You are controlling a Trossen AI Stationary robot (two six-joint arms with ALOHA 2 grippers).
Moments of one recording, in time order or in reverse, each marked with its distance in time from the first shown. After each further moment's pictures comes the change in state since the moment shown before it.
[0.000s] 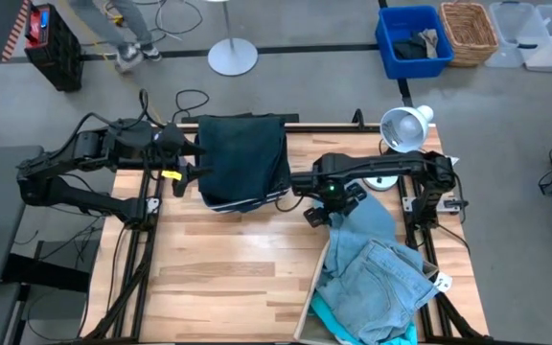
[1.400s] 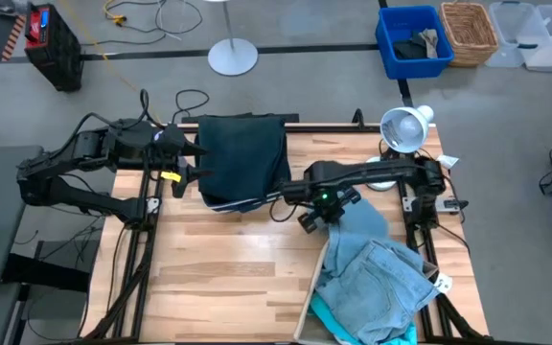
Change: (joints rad) left arm 0.000 0.000 0.000 -0.005 0.012 0.020; right arm 0.060 0.076 0.138 -0.057 0.085 0.056
